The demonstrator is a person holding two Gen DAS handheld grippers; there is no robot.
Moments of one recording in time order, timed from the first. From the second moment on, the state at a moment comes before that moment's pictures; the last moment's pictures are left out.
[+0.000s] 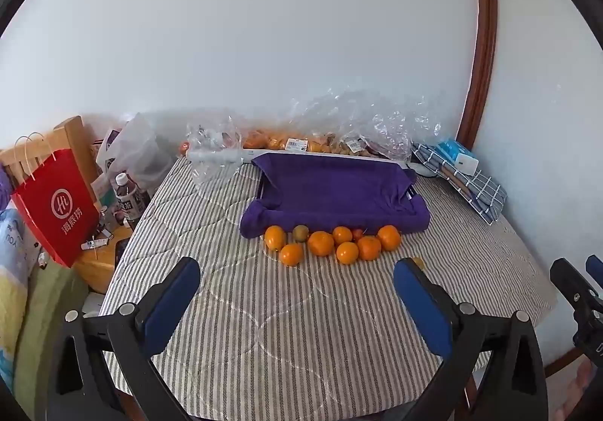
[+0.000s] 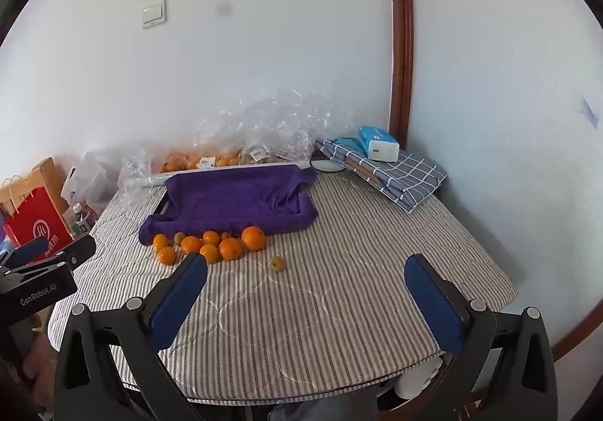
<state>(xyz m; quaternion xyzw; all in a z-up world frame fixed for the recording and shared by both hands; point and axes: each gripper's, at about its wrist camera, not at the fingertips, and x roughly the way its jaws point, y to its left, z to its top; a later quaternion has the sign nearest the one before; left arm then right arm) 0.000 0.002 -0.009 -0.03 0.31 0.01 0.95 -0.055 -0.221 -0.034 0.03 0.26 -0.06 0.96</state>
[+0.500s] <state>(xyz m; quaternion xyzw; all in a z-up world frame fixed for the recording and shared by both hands) -0.007 0.008 -0.002 -0.04 0.30 0.01 0.95 -0.058 -0.209 -0.028 0.02 0.25 -0.05 0.97</state>
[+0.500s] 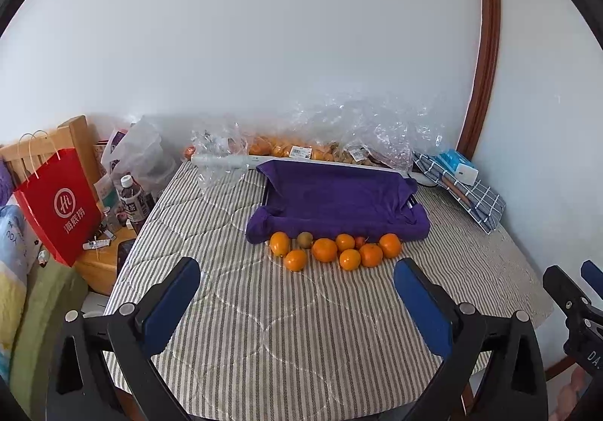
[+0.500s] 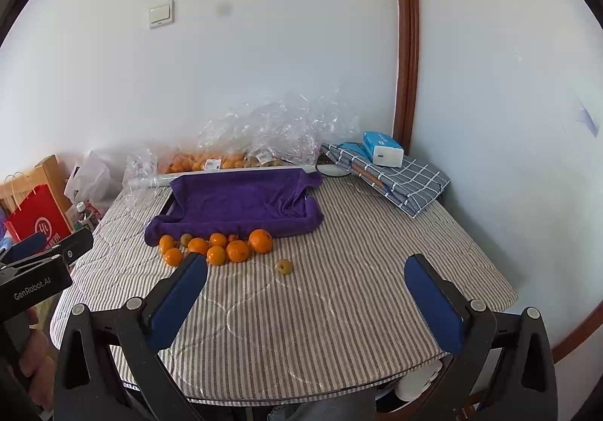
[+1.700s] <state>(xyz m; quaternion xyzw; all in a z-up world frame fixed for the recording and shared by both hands) -0.008 0.017 0.001 -0.05 0.30 0.02 0.95 -0.054 -0.199 -0.025 0.01 0.25 -0.06 0.97</state>
